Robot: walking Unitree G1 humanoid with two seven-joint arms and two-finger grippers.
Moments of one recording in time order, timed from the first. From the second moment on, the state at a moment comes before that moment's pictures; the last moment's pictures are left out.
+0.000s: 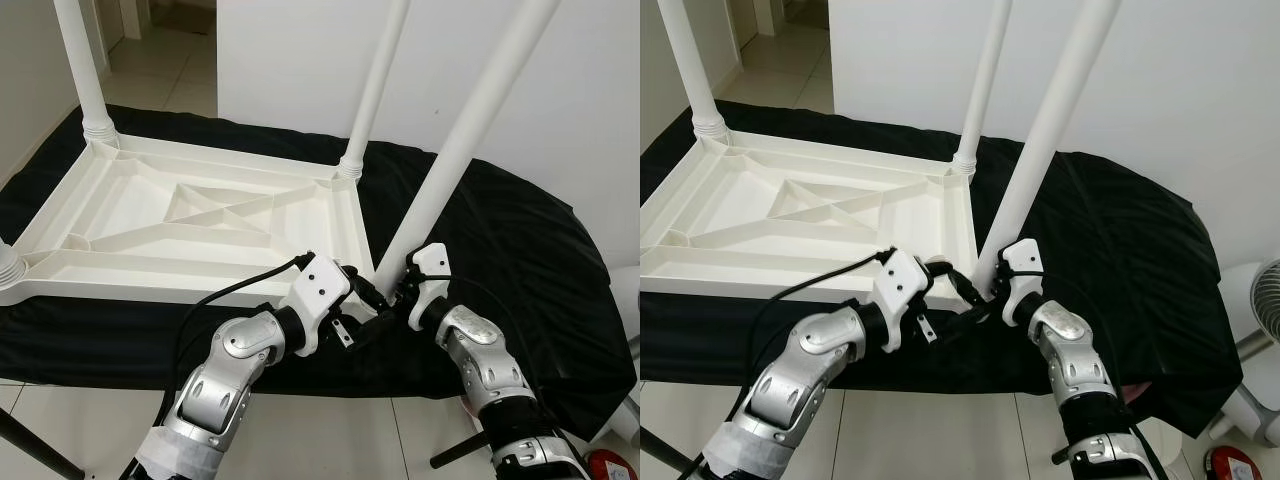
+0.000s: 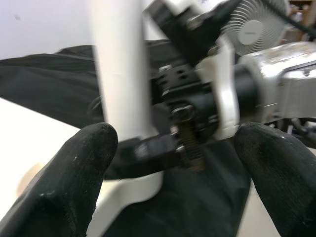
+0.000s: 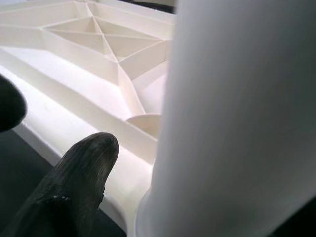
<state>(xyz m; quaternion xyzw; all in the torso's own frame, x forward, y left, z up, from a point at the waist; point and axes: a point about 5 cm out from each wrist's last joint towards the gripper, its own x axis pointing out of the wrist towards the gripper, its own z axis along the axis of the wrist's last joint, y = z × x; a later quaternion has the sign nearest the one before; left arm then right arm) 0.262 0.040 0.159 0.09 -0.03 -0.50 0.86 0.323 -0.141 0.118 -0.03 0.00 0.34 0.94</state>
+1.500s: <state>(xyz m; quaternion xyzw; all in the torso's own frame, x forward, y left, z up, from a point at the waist) 0.277 0.046 0.148 0.08 -0.01 -0.47 0.88 0.326 -0.117 0.112 0.05 0.00 0.04 1.00</state>
